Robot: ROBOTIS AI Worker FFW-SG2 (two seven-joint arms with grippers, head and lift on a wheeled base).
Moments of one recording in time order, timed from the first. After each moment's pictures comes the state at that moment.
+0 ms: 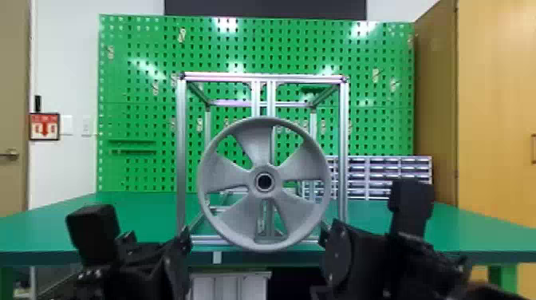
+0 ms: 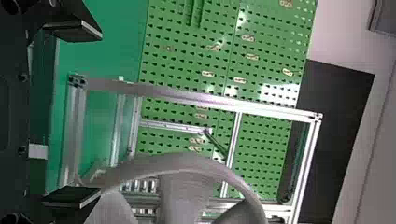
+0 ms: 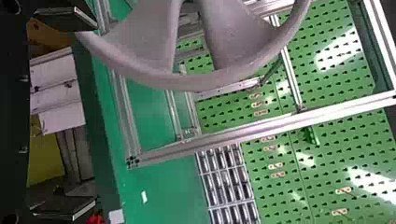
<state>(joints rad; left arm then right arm) -0.47 0.31 -0.19 -1.88 0.54 0.37 0.27 -0.57 -0.06 0.09 -2.02 -0.63 0.92 -0.52</state>
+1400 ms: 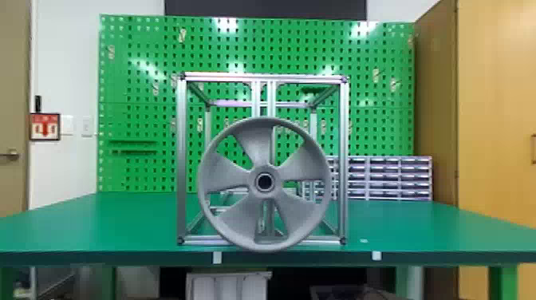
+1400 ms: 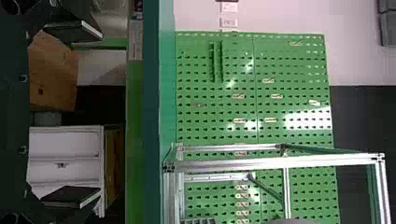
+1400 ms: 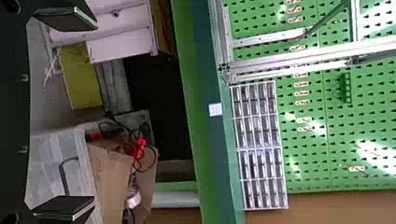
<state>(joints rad) -0.11 0.30 -0.01 -2.00 0.27 0.35 0.20 -0.13 -0.10 -0.01 -2.13 -0.30 0.74 -0.30</state>
